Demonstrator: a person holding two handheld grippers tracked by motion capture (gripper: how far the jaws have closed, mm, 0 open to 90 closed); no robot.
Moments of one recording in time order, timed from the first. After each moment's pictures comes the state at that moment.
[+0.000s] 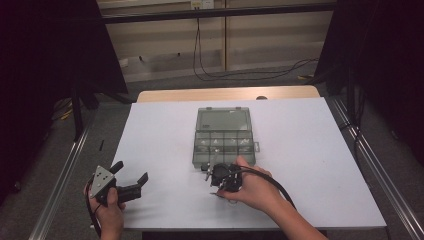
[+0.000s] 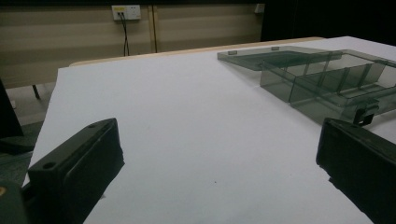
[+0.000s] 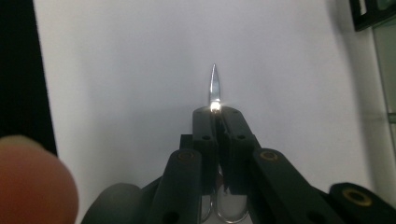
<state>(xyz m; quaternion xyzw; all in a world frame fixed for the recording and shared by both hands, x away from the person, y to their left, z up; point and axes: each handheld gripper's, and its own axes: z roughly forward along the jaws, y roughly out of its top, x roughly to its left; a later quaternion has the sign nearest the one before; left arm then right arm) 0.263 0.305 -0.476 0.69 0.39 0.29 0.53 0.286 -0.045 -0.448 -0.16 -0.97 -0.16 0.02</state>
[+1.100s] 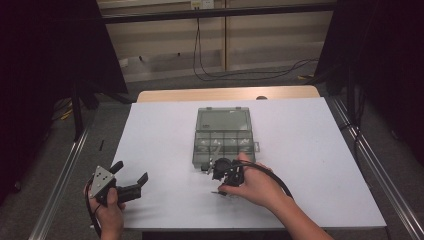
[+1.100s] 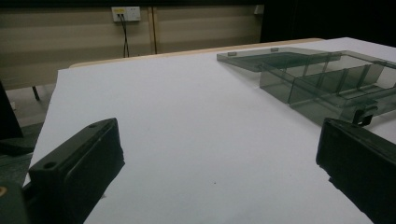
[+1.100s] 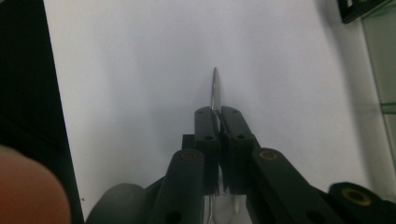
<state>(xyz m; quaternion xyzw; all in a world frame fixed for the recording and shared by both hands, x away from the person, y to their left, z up) 0.262 0.305 -0.476 0.69 0.39 0.29 0.53 0.299 -0.051 -0.444 -0.18 -0.97 -0.16 0.06</state>
